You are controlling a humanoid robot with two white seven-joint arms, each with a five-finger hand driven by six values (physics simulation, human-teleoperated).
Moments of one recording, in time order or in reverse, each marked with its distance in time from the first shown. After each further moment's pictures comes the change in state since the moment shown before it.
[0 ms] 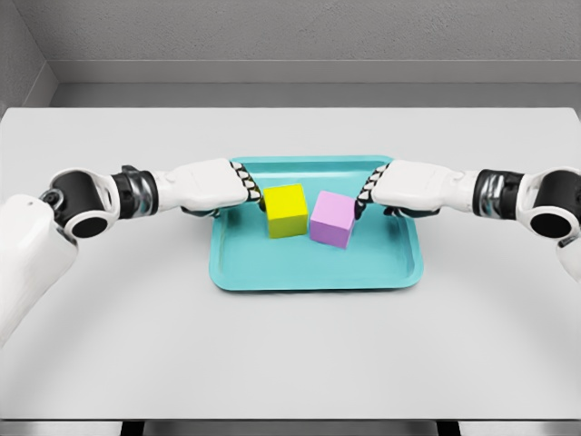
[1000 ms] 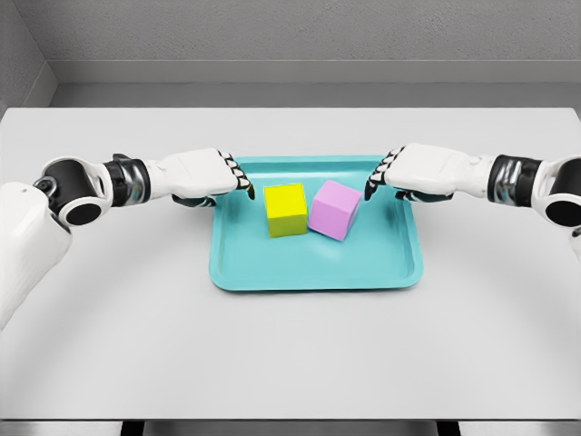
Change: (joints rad) left arm -0.045 0.000 0.001 0.077 -0.005 -0.004 -0.002; right arm -0.011 -0.011 -0.046 0.024 0.000 -0.003 0.001
